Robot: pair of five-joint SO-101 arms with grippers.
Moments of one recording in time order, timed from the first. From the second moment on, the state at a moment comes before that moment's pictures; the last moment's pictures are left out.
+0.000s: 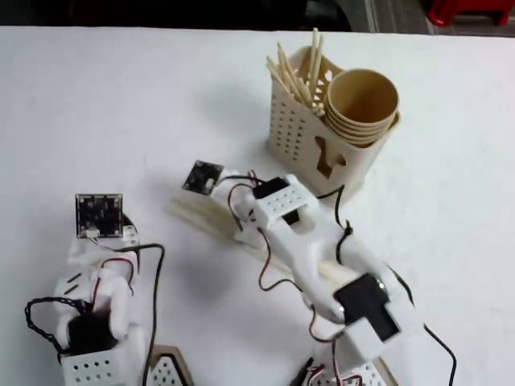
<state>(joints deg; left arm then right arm) -15.3 -103.6 90.8 54.0 -10.0 -32.5 4.6 31.3 52.7 39.5</state>
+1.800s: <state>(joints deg) -15.3 -103.6 90.8 54.0 -10.0 -24.0 -50.7 31.4 7.5 21.6</state>
